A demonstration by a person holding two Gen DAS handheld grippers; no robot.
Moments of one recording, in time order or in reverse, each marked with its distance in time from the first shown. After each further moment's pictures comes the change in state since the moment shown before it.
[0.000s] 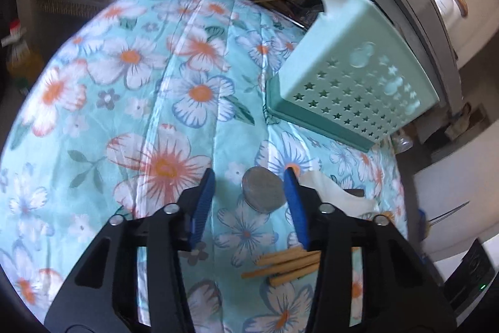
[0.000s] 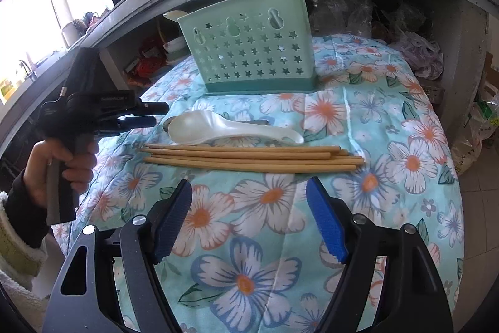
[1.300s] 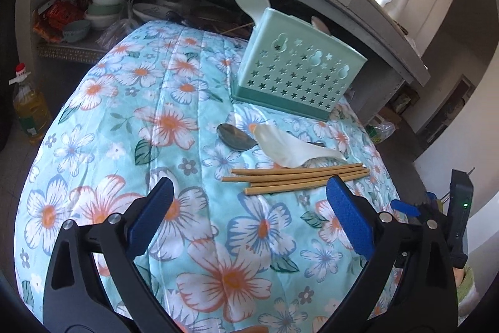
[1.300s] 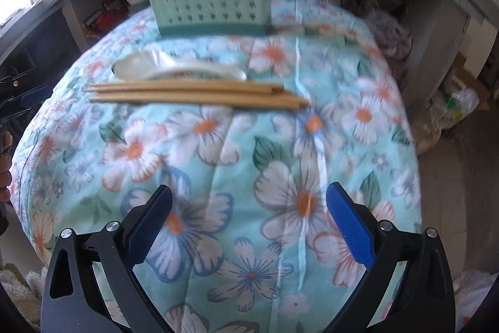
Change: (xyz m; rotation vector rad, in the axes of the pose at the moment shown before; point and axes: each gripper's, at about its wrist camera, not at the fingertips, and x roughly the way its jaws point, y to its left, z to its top) left arm -0.083 -0.029 -0.088 0.226 -0.195 -0.022; right arm -0.005 -0.009 -0.022 -0.100 0.136 -0.236
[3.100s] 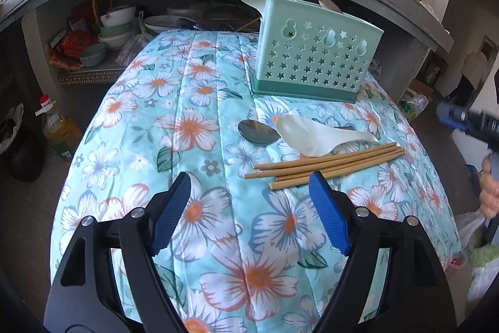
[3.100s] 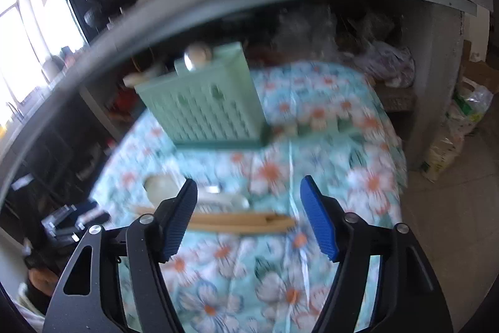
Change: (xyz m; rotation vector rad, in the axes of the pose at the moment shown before) left arm 0.008 -0.017 -0.001 0.127 0.044 0.200; right arm -0.028 -0.050 0.073 0.191 -0.087 0.141
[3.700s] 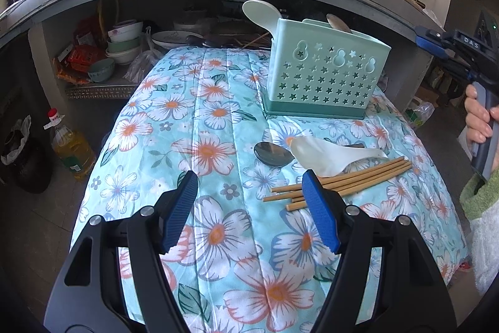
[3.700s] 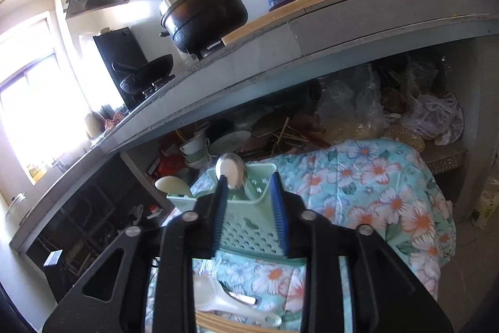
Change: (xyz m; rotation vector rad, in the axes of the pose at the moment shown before) left arm -0.010 0.009 0.013 0.019 -0.064 0.041; right arm 0.004 -0.022 0.098 0.076 -0.318 0.288
